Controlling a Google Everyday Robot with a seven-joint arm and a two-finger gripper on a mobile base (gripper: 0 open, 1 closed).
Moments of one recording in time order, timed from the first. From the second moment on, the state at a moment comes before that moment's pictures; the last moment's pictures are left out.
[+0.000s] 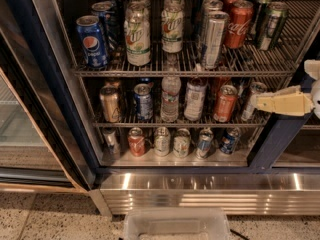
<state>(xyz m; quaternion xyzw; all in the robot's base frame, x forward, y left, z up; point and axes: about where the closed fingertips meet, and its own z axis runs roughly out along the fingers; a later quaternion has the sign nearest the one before) 0.499 -0.268 0.938 -0.27 0.79 0.04 0.56</state>
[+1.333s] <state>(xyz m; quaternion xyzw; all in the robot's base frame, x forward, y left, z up) 0.525 -0.245 0.939 -0.28 0.78 0.05 0.56</state>
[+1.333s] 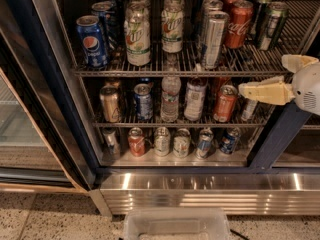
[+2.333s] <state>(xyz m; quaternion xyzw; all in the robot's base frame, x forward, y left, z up) 0.525 -0.245 0.939 -0.28 0.78 0.05 0.56</state>
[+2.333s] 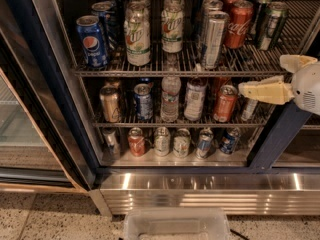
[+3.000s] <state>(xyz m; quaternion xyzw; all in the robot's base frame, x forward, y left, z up) 0.551 -0.242 0.945 -0.24 0.77 0.04 0.59</state>
